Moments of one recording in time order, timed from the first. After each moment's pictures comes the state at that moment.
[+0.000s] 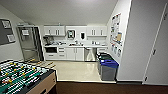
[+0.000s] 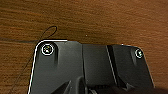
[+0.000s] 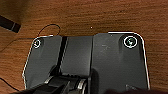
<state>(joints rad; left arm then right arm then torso) 1.49 3.13 -2.84 0.02 -0.12 -0.08 -1.53 3.08 -2.78 -0.06 0.10 0.03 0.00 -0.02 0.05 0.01</state>
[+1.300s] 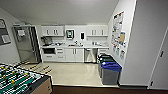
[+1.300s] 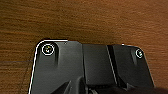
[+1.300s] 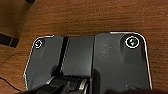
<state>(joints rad) 1.49 3.13 -2.84 0.02 -0.12 -0.08 -1.53 3.09 -2.78 -0.06 0.10 0.03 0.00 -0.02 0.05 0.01</state>
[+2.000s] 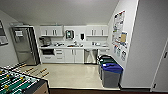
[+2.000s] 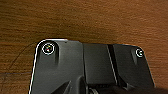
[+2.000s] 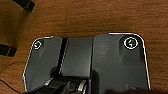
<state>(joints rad) 1.49 3.13 -2.84 0.02 -0.12 -0.08 -1.52 3.08 -2.78 -0.06 0.10 0.03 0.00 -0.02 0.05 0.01</state>
